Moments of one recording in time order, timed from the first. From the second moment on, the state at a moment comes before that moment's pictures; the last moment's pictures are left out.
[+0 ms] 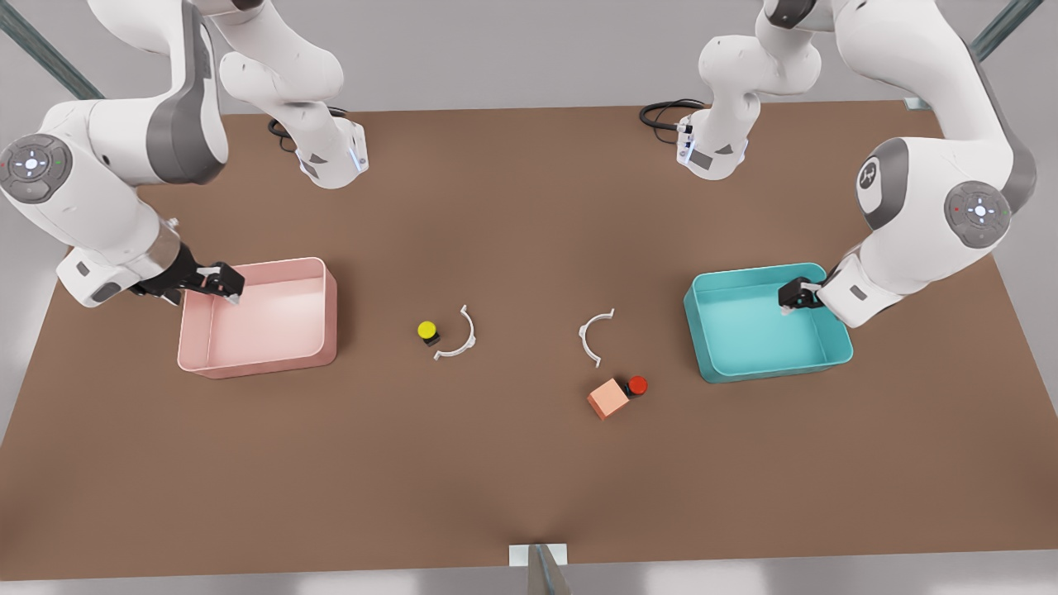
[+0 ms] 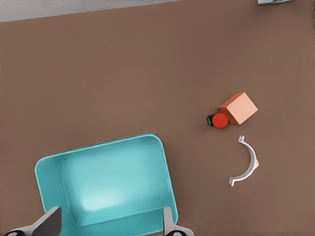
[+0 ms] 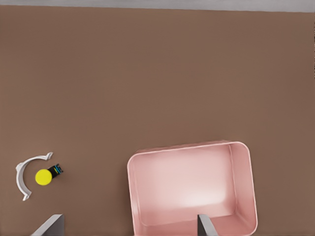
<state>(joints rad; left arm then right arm) -0.19 0.22 0.10 -1.42 -0.04 1.61 0.04 0.00 0.08 0.07 -1.51 -0.06 1.60 0.08</state>
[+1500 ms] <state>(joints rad) -0.42 0.81 0.01 -1.50 -0.12 2.26 0.67 0.24 0.48 0.28 -1.97 -0.06 2.38 0.25</state>
